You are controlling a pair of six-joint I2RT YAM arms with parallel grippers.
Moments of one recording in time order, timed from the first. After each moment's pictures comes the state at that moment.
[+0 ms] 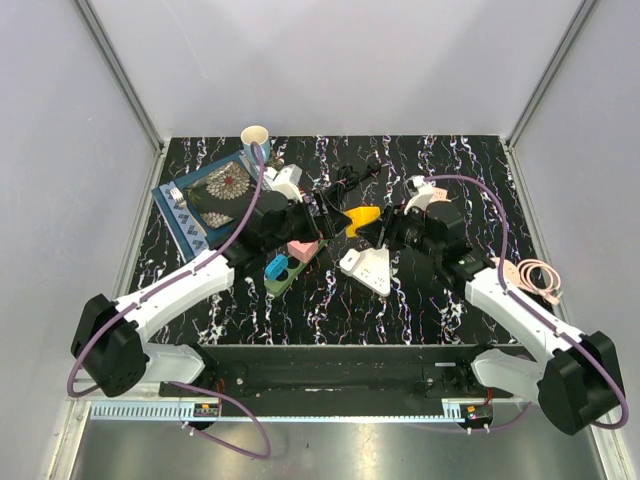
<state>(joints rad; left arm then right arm) -0.70 1.28 0.95 0.00 0.08 -0.77 0.47 1.13 0.74 0.08 -0.28 0.50</state>
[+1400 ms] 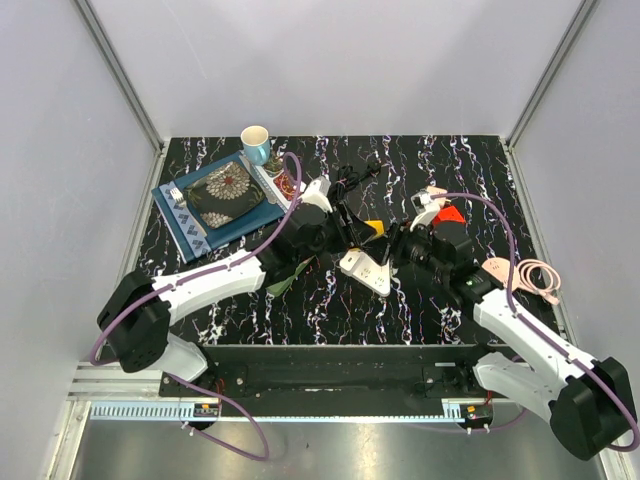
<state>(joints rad) -0.87 1.46 0.99 0.13 -0.05 -0.94 0.50 0.97 0.60 0.12 -0.28 0.54</state>
